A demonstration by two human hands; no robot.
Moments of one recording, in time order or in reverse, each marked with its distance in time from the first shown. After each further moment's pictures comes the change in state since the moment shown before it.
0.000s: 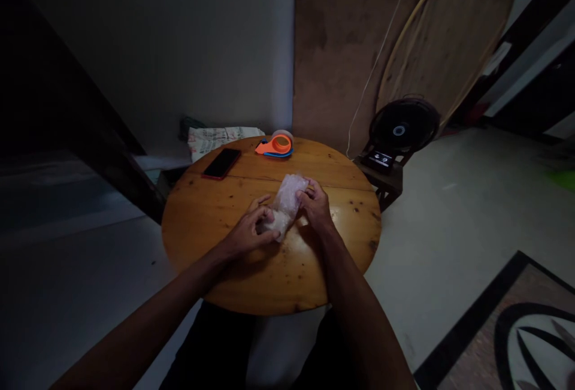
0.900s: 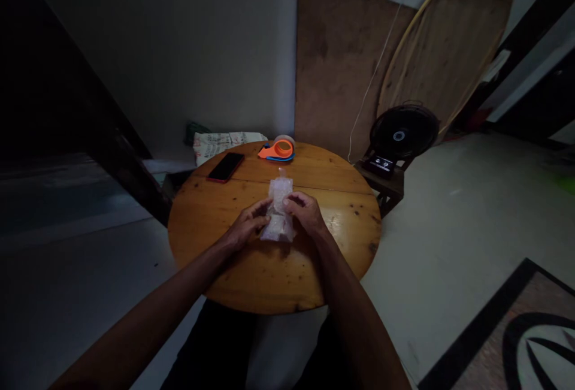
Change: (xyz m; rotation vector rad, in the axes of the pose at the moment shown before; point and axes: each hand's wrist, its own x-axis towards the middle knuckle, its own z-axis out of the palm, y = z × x) left_hand 0.014 -0.009 0.001 -0.608 0.089 -0.302; right_hand -0.015 -0.015 0.016 -0.150 -0.174 -0.015
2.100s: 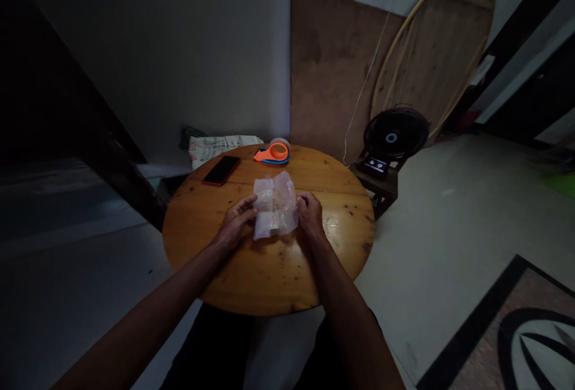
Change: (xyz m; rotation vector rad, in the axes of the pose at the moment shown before) left_hand 0.006 -0.004 -0.009 -0.072 0.247 0.050; right_hand 0.010 0.034 -0.013 -0.206 0.360 -0.029
